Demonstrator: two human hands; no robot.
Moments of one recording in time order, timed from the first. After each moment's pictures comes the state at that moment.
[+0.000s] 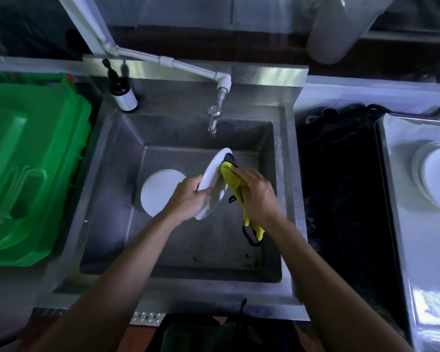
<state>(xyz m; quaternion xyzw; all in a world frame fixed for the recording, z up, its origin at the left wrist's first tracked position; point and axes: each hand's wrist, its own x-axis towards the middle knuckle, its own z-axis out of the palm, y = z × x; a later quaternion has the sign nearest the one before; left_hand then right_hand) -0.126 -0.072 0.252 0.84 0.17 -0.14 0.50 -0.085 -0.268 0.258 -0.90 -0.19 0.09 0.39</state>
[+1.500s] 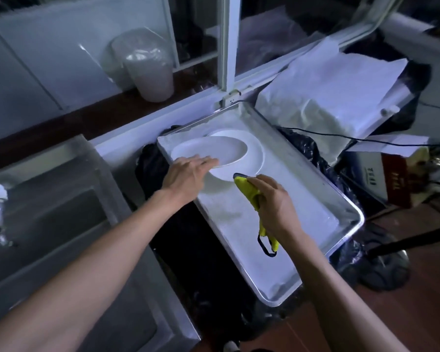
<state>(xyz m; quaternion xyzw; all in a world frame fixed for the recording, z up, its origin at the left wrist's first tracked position) 0.002 -0.515 0.329 0.90 -0.42 0.07 0.12 -0.159 -0.693 0.321 -0.93 0.14 -0.13 0.31</state>
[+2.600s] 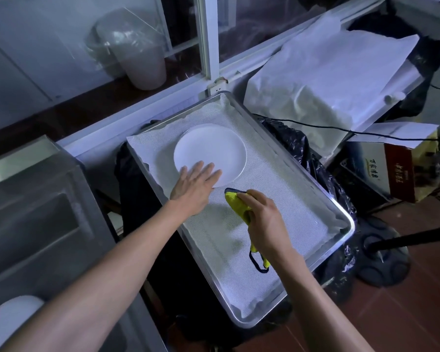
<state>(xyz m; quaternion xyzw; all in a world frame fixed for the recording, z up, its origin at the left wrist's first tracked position) 0.007 -0.608 0.248 0.90 -0.42 -0.08 -0.12 -0.163 -0.751 0.267 -0.93 0.16 -0.07 0.32</state>
